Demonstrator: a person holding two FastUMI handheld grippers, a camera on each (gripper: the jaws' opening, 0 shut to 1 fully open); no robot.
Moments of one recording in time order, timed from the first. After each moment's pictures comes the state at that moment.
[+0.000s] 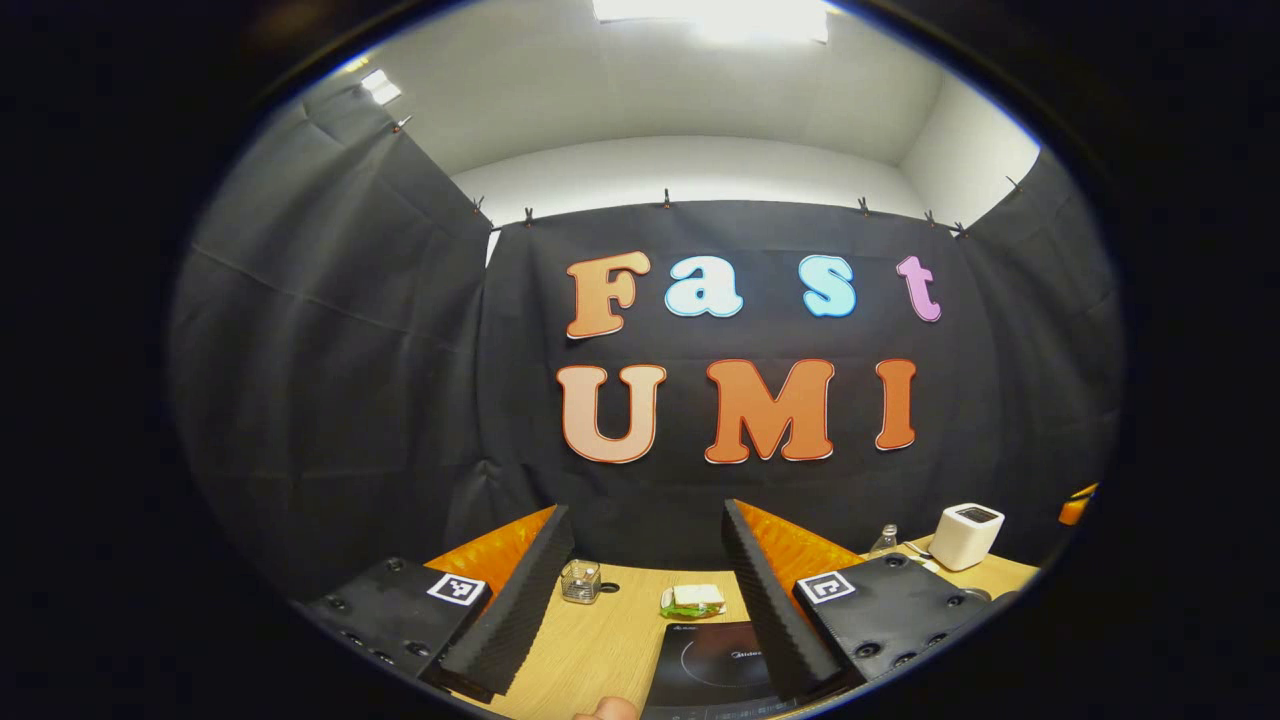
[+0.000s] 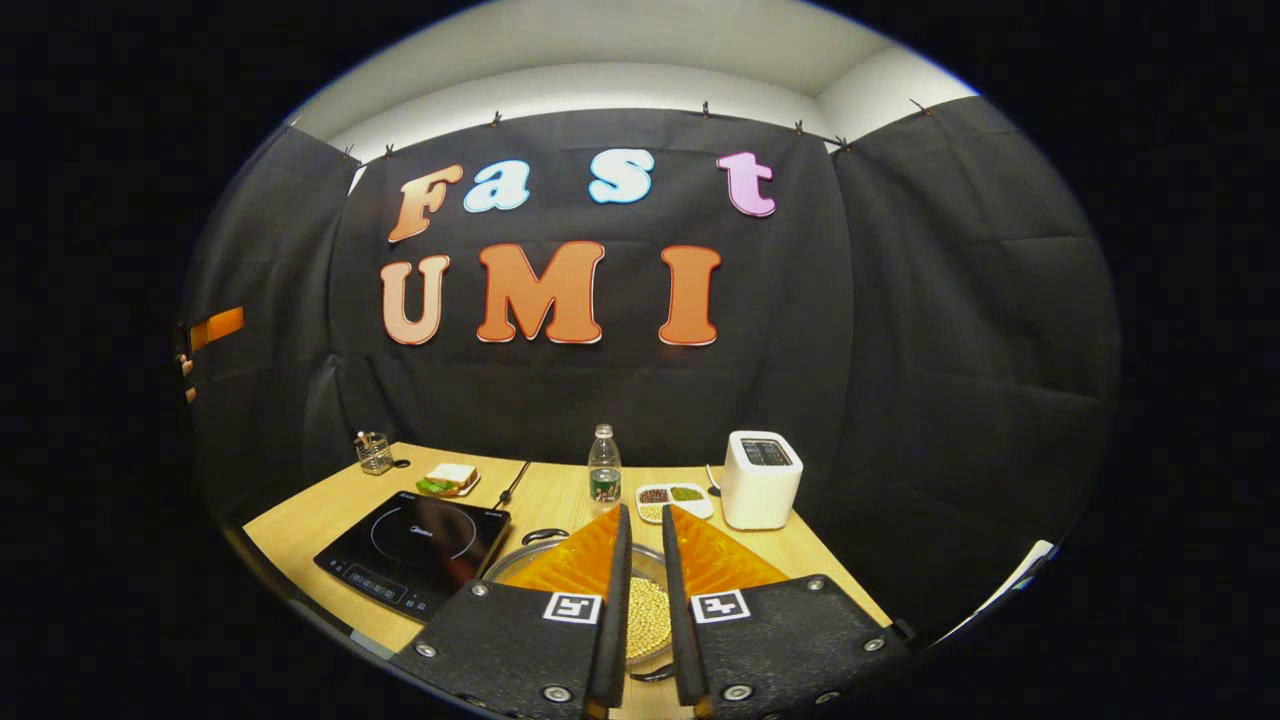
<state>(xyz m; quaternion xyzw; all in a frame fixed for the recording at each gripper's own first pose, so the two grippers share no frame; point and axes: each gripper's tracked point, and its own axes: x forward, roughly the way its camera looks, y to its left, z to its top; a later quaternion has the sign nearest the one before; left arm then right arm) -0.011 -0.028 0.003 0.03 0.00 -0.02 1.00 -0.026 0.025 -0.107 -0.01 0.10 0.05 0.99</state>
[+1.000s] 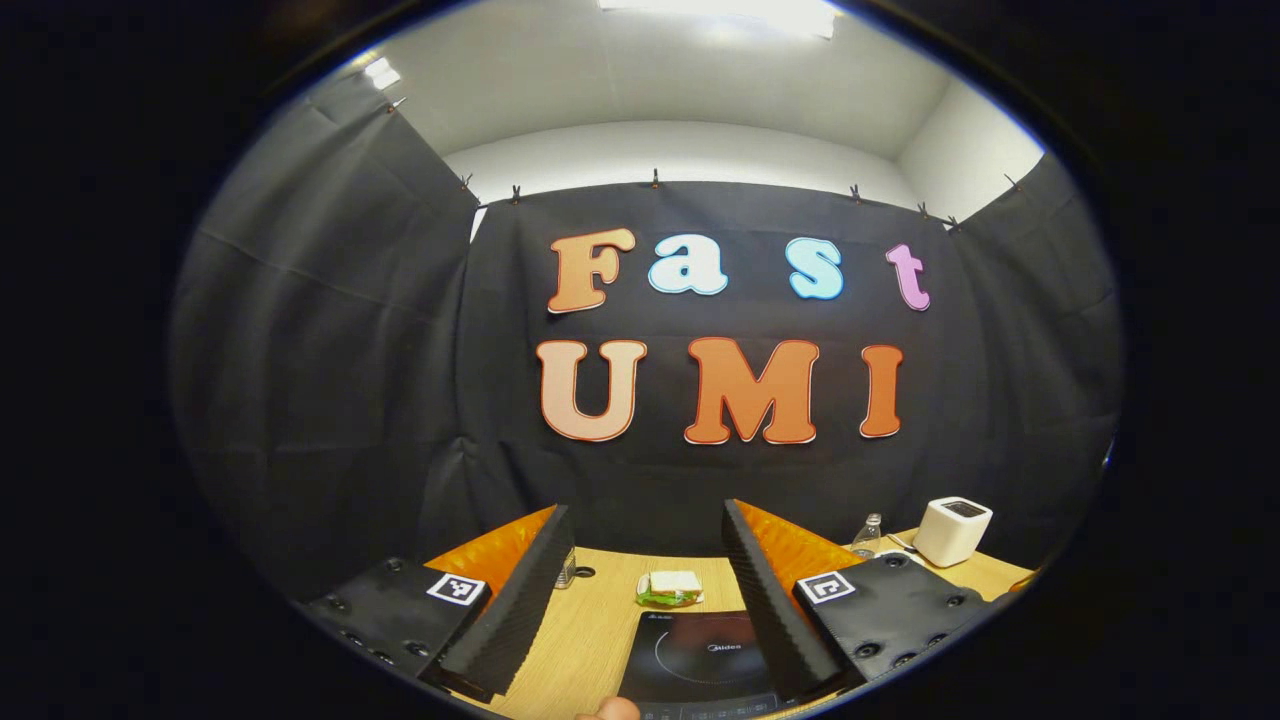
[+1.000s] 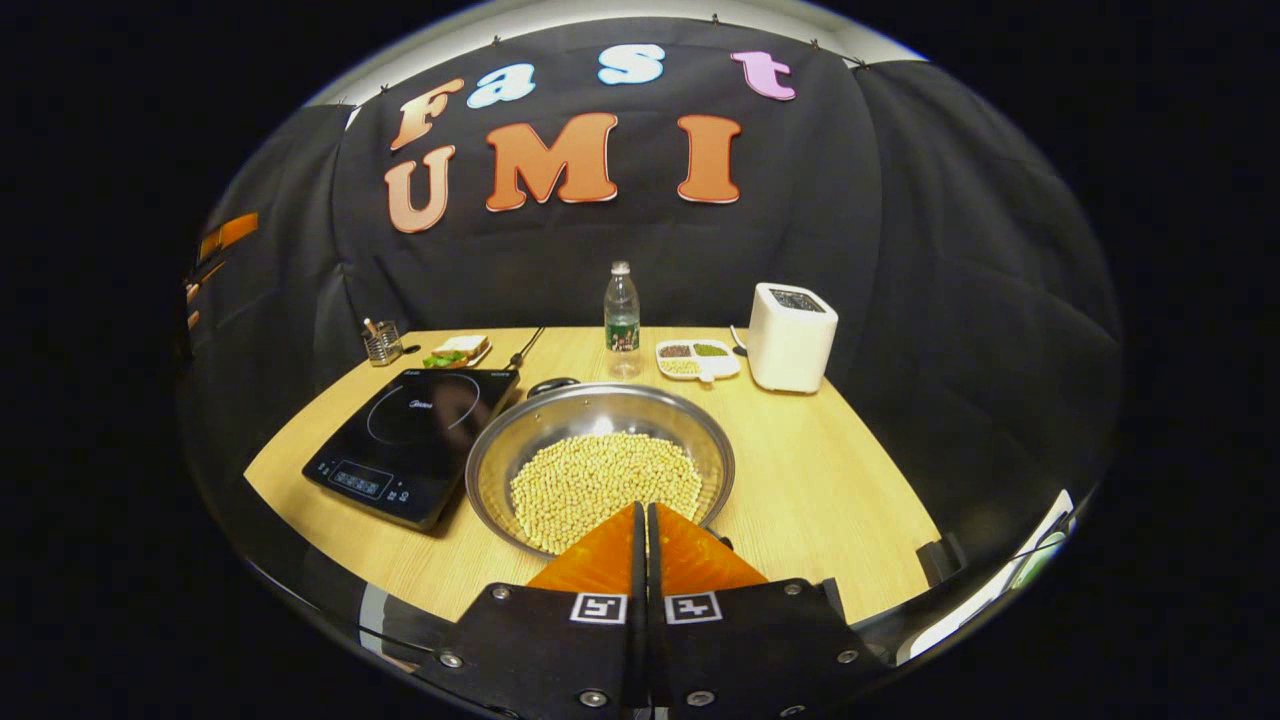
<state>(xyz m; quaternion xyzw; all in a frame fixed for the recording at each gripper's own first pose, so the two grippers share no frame) 0.001 -0.047 -0.033 0.02 0.03 -0.03 1.00 -0.060 0.036 -0.260 -0.01 0.29 0.08 0.95</state>
